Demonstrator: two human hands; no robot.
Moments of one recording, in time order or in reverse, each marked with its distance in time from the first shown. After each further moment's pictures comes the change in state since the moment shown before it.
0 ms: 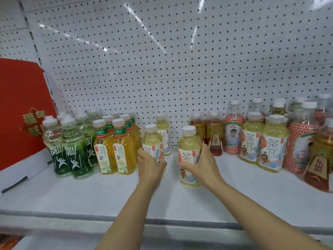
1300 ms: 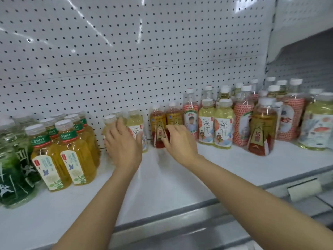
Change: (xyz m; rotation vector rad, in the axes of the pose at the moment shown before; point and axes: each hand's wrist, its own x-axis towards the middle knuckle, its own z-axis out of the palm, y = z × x) left_hand 0.001 0.064 0.011 0.312 0.181 0.468; right_hand 0.008 -0.014 -0.041 -0.666 0.261 -0.285
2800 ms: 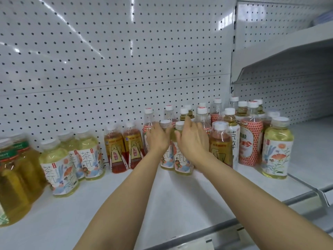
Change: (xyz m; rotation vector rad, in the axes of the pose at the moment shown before) left_hand 0.033 0.224 0.156 -0.466 -0.379 -0.047; right_hand 0.047 0.166 -0.082 -0.177 0.003 0.247
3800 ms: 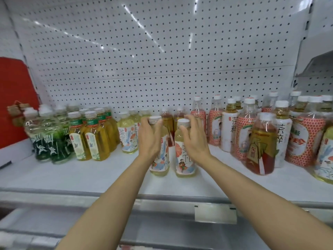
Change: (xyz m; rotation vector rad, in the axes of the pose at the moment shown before) left_hand -0.132 -0.051 -0.166 -0.025 0.449 0.022; right_hand -0.074 -0.084 0.010 0.874 -0.062 -0.279
